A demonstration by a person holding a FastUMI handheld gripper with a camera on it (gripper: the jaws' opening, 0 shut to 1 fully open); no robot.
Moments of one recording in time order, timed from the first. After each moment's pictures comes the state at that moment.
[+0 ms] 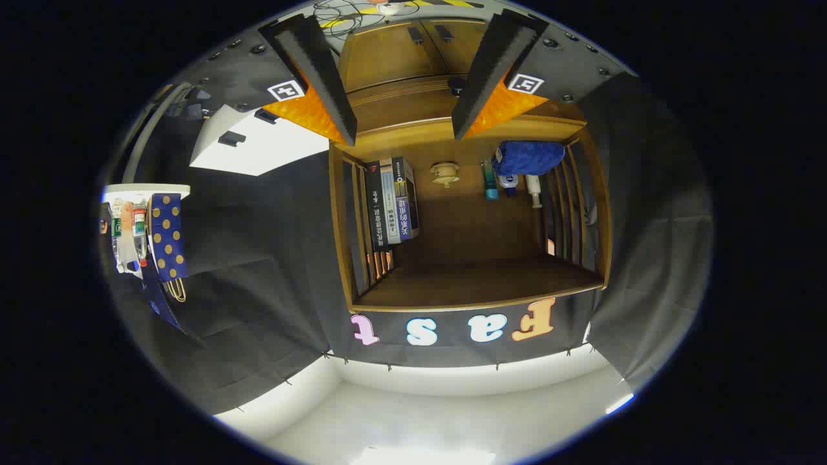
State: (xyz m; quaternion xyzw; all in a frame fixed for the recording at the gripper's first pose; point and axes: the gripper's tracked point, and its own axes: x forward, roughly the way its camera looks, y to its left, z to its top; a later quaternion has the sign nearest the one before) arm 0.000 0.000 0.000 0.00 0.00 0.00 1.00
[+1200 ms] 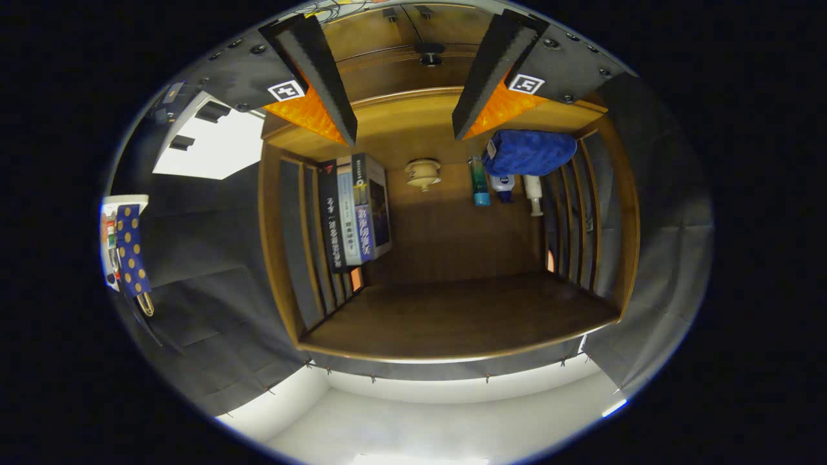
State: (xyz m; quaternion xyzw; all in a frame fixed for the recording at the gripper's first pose) arm 0.149 0.074 -0.074 0.00 0.02 0.04 1.00
